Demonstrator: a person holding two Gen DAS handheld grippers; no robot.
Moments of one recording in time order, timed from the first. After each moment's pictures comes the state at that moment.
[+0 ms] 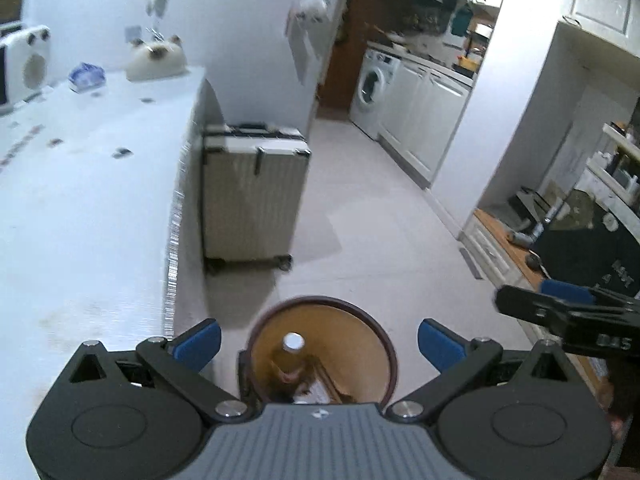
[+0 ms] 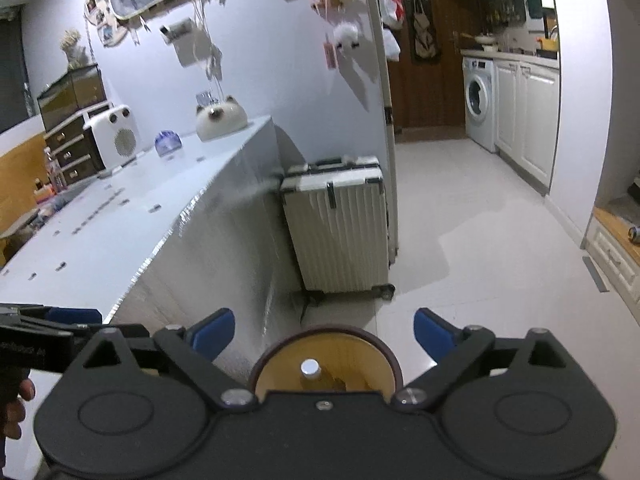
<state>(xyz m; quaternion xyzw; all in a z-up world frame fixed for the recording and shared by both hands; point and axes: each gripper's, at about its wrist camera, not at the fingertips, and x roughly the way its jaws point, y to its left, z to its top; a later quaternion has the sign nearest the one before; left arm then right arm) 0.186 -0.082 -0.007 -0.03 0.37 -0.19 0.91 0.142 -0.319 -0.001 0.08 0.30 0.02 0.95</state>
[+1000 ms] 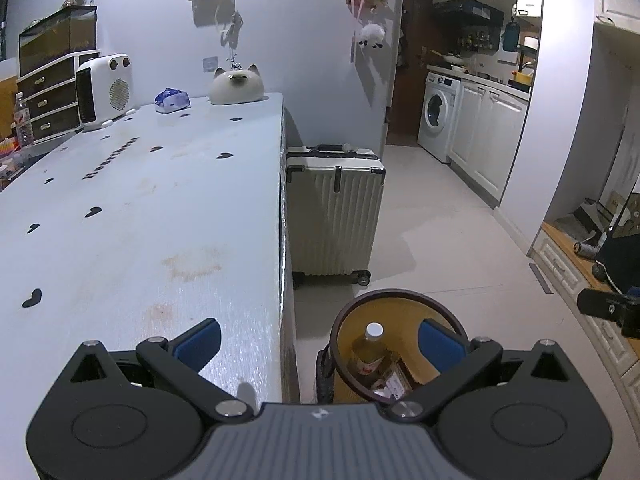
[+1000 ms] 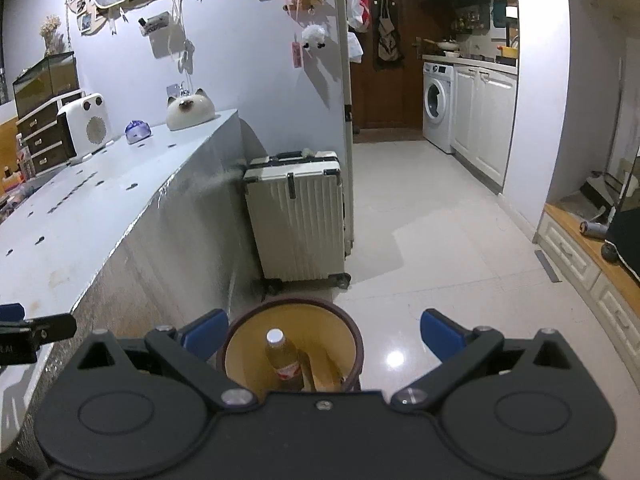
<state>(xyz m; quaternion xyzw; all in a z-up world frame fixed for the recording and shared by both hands) 0.112 -0.045 -0.020 0.01 0.33 -0.08 0.94 0.081 -0.299 -0.009 0.05 0.31 -0.05 0.95</state>
